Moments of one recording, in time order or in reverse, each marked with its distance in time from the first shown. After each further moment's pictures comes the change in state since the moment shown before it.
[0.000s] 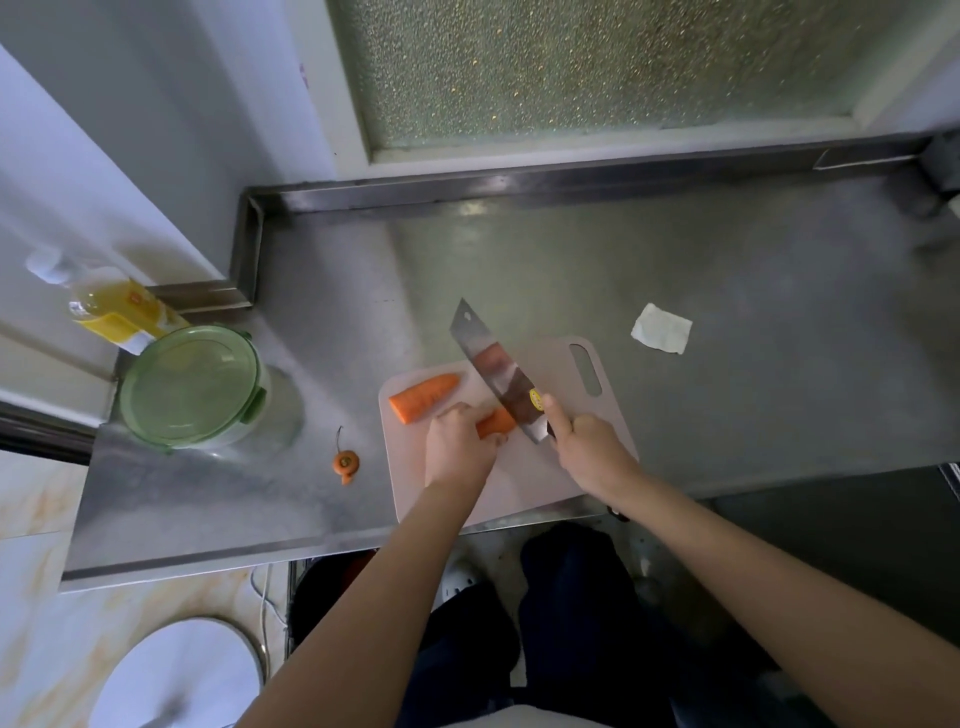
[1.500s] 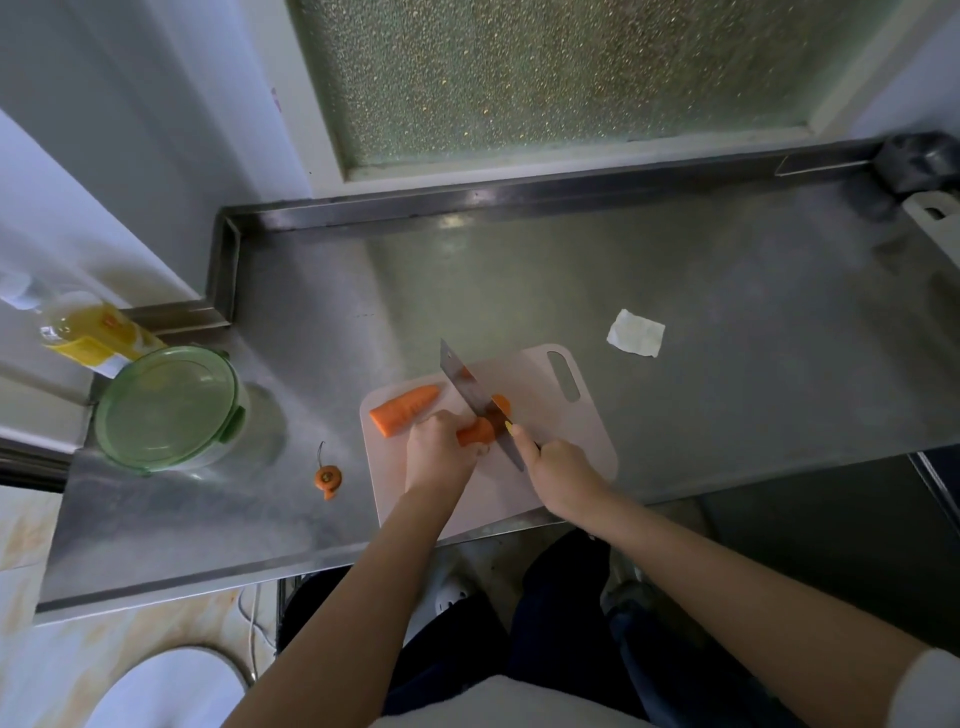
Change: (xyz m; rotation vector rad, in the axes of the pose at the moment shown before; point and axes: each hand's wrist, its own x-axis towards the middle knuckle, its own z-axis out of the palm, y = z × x) left_hand 0.003 0.001 0.002 -0.007 -0.012 -0.019; right_hand -0.014 0.001 0.013 -0.061 -0.095 0.027
